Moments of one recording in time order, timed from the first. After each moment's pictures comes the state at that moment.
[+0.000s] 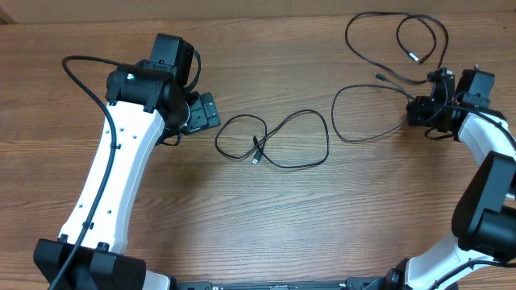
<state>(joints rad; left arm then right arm) -0.23 1.64 1.66 -1.35 -0.04 -0.55 -0.35 1.87 1.18 -0.34 -0.38 -0.14</state>
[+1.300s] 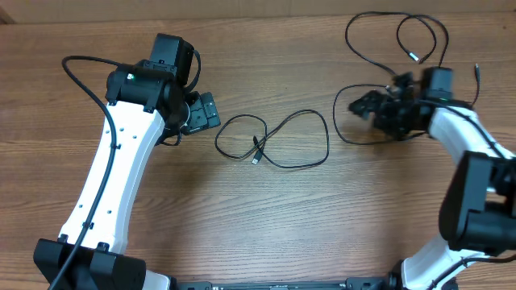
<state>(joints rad) -0.23 1.64 1.66 -1.35 -0.04 -0.55 -0.13 1.87 1.18 -0.50 -0.55 0.25</state>
